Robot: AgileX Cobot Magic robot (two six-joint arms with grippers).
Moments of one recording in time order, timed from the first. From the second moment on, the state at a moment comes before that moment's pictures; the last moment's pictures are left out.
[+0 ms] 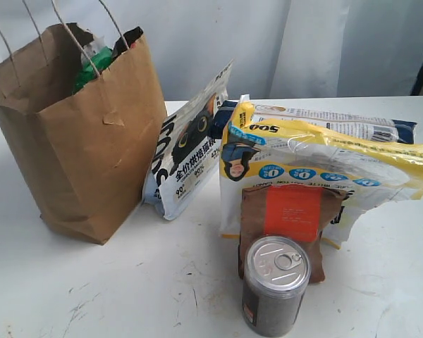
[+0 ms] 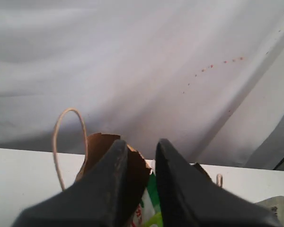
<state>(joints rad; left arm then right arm) -0.12 1.34 -1.44 -0.17 0.54 -0.08 -0.02 0.04 0.00 0.02 0.32 0.13</state>
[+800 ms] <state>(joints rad) -0.63 0.79 -0.53 -0.20 -0.10 -0.07 -0.02 0.04 0.00 0.02 0.32 0.13</state>
